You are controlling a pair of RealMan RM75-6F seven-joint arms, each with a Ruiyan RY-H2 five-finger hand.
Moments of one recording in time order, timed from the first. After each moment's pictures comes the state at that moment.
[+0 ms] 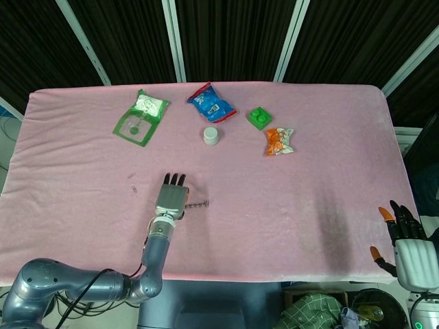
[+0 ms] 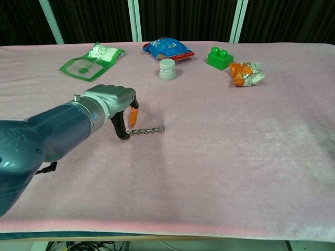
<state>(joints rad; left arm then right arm) -1.00 -1.90 -0.25 -1.43 0.42 1.22 1.00 0.00 -1.19 0.05 -1.58 -1.58 1.62 -0.10</state>
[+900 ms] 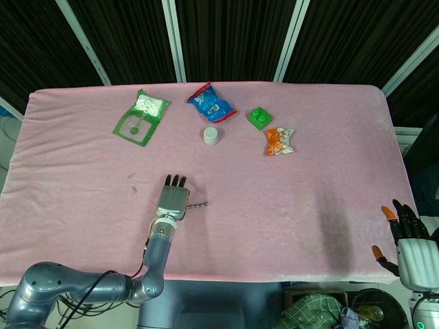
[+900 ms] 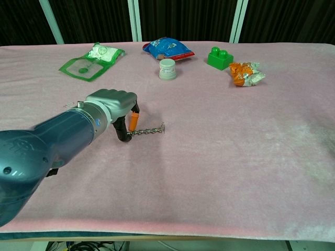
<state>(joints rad) -0.98 -1.94 -0.26 -1.38 0.45 1.20 1.00 0.00 -1.18 0.06 -1.58 -1.58 1.62 -0.10</state>
